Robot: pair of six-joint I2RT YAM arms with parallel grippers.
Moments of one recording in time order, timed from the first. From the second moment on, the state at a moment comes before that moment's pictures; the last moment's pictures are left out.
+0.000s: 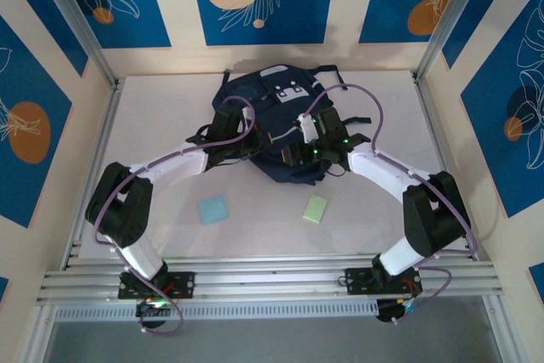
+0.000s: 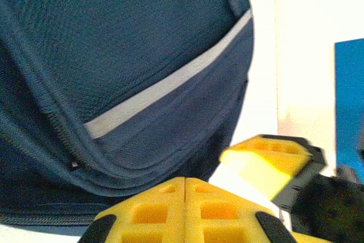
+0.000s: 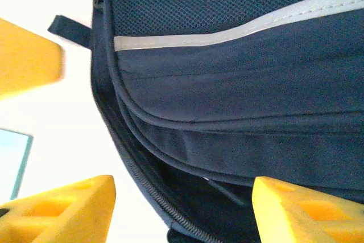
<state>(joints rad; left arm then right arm) -0.57 1.68 1.12 -0.04 0.35 -0.94 0.47 1.56 1.03 -0.35 -0.26 0.16</state>
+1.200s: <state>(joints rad) -0.64 1.73 0.96 0.08 0.24 -1.13 0.46 1.66 0.76 0.14 -0.46 0.50</state>
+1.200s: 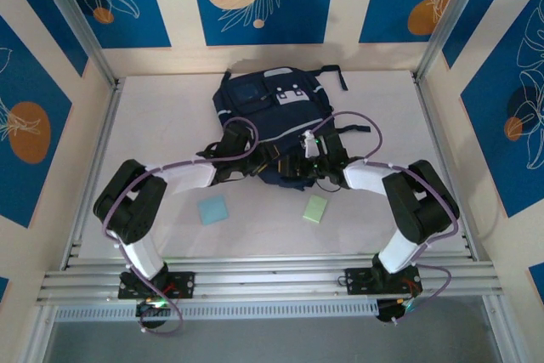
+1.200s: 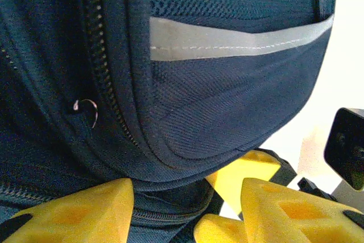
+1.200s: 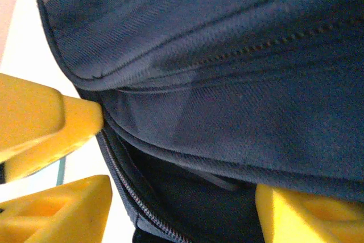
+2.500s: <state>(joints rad) -0.60 1.77 0.96 0.03 0.14 -1.19 0.49 1.69 0.74 0.27 -0.46 0.58</state>
